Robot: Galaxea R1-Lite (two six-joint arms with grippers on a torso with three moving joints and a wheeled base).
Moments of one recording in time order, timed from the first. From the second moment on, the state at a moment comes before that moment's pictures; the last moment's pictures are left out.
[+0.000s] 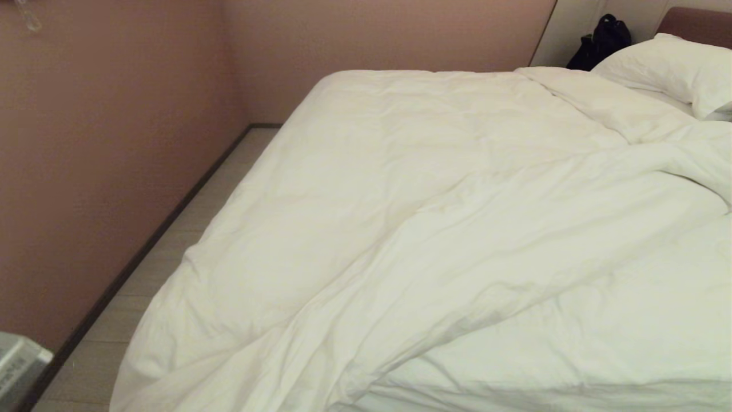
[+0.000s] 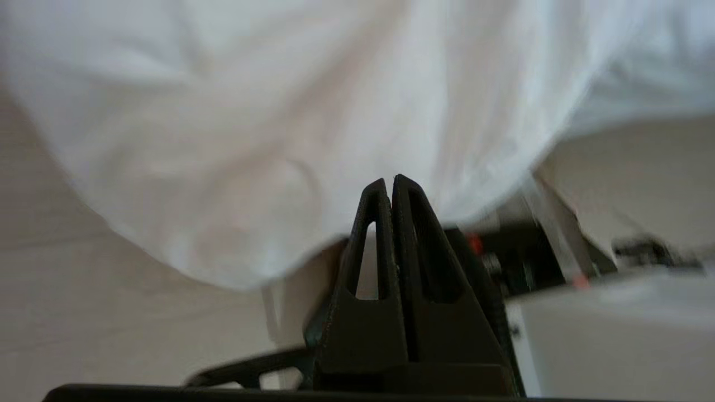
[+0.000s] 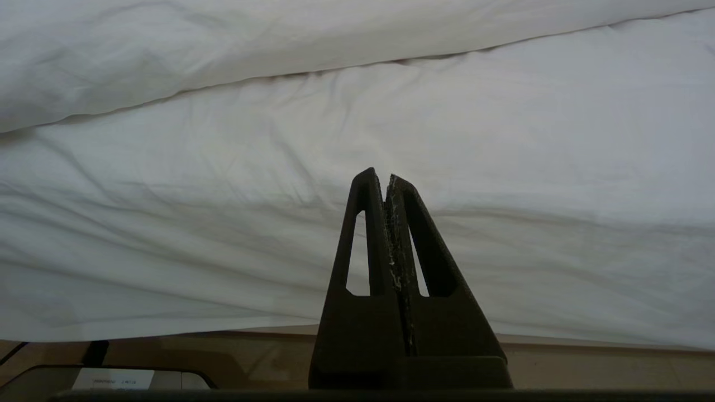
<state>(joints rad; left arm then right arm) -0.93 0.86 -0.56 0.42 0.46 -0.61 0.01 0.00 0.00 0.00 0.01 -0.04</state>
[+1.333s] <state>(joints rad) -0.17 0.50 -0.58 0.27 0.70 -0.40 0.01 0.00 0.00 0.00 0.01 -0.04</state>
